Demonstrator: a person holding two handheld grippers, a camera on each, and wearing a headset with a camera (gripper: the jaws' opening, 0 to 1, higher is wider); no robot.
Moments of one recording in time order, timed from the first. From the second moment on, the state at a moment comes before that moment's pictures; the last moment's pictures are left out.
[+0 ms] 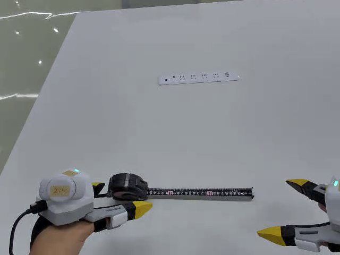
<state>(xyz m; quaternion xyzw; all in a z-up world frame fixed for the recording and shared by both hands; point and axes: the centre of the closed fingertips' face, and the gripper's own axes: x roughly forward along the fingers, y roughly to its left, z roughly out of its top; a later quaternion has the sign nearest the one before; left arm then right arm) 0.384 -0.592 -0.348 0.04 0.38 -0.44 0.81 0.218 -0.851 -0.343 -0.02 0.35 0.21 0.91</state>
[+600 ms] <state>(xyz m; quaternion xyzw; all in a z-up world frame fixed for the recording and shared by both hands) 0.384 -0.599 -0.352 0.03 0.38 -0.43 0.82 0.220 -0.849 -0.346 -0.02 0.34 0.22 0.91</state>
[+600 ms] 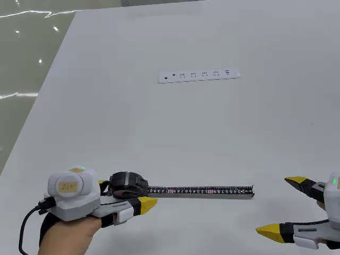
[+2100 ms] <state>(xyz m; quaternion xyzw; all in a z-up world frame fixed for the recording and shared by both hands) 0.412 -0.596 -0.363 0.01 0.34 -0.26 0.90 0.234 -0.838 -0.356 0.00 0.33 0.24 0.91</state>
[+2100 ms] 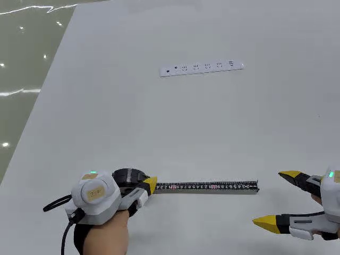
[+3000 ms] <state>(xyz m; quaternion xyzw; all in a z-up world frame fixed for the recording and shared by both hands) 0.415 -0.589 -0.373 0.05 0.37 -0.24 0.90 0.241 -0.831 -0.360 -0.01 0.33 0.26 0.91</state>
